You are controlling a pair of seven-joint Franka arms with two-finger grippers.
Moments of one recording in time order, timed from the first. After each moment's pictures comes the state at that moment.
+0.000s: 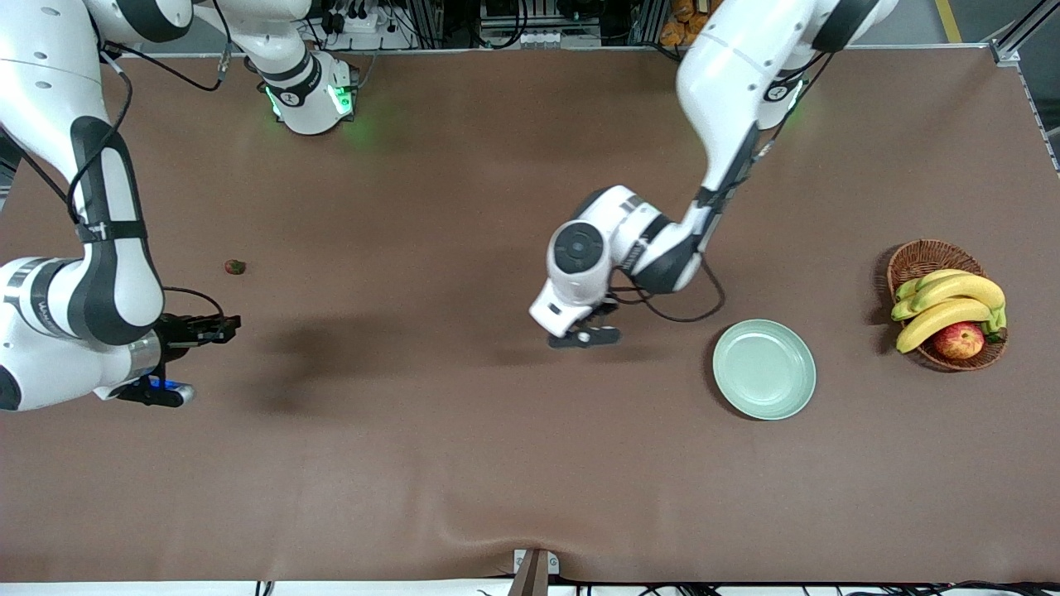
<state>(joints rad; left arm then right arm) -0.56 0.70 -0.11 -1.48 0.10 2.10 -0.81 -0.09 0.64 0.03 -1.37 0.13 1.50 0.07</state>
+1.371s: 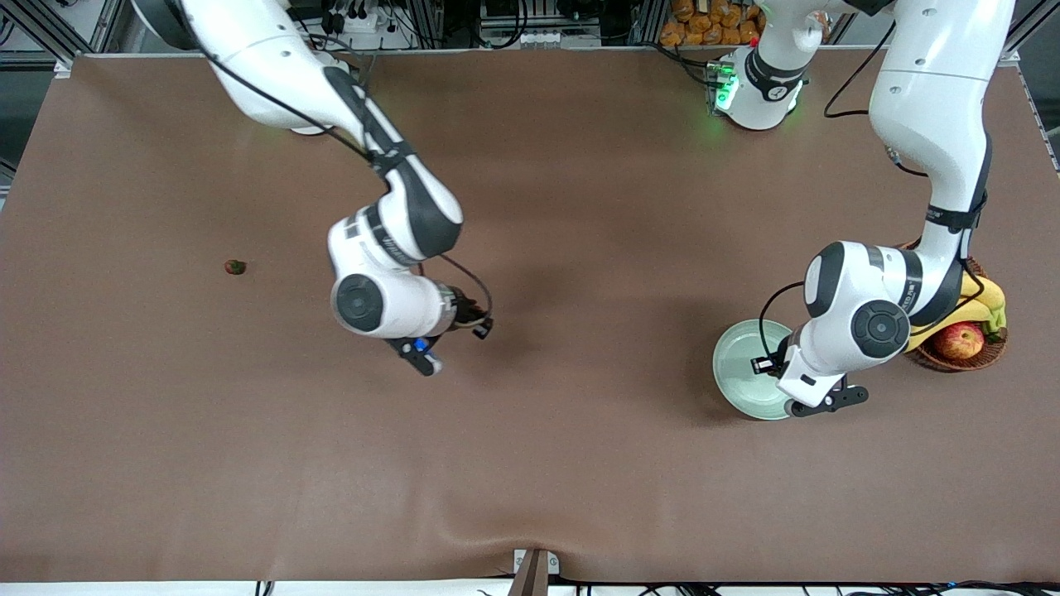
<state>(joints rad) -0.04 0.62 -0.11 -1.71 0.10 2.24 -0.41 0.54 0.71 0.04 -1.45 0.42 2.08 1.09</state>
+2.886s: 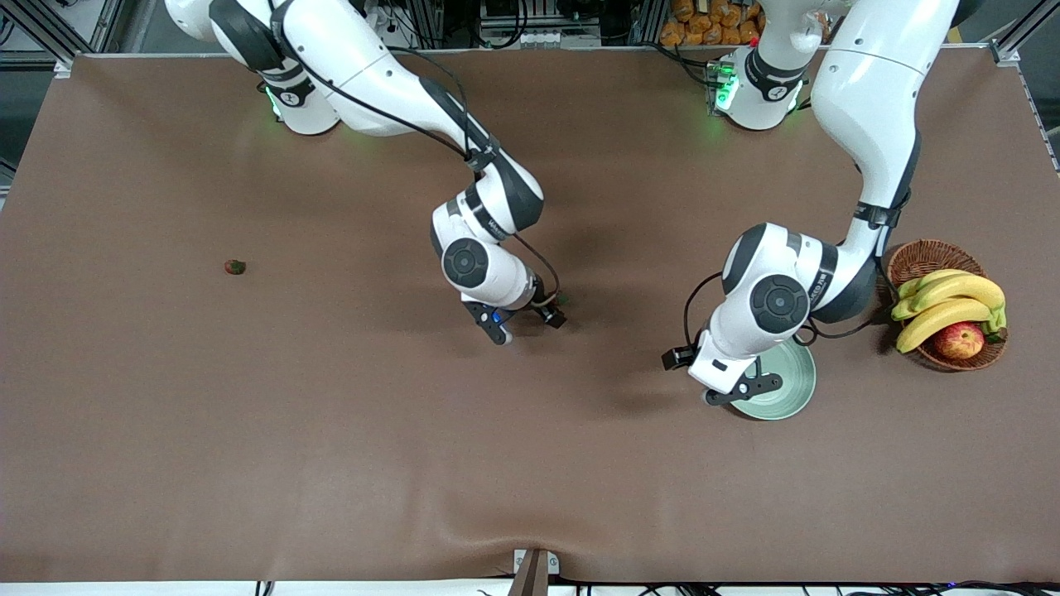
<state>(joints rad) -0.20 0.61 -0.20 -1.66 0.10 2.24 -0.68 0.69 0.82 0.01 -1.44 0.49 2.28 1.29</state>
